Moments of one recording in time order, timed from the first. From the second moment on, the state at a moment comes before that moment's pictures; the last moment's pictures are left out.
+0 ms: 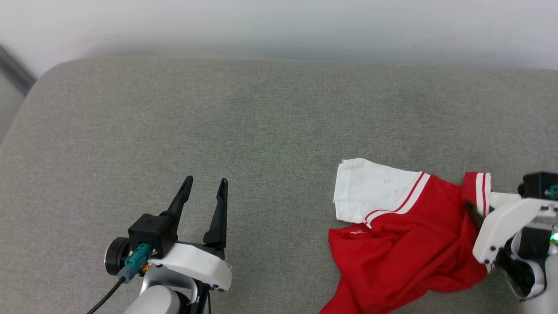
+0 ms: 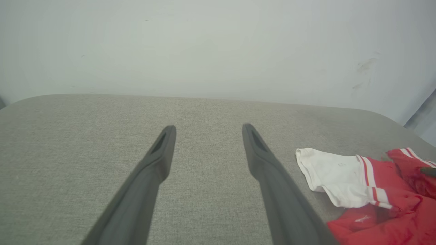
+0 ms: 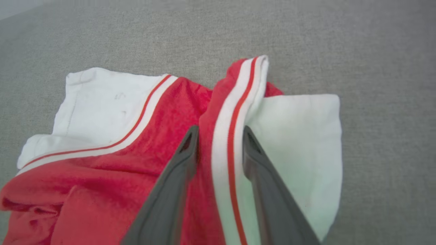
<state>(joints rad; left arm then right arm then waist) -0.22 0.37 -0.55 0.03 -0.59 0.27 -0.24 -0.24 -0.14 -0.18 0.27 0.27 0.13 0.54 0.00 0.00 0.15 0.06</state>
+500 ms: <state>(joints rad) -0.26 0.37 -0.56 0.03 -0.59 0.26 -0.24 -0.54 -0.19 -0.05 0.49 0.24 0.13 0.41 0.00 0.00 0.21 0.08</state>
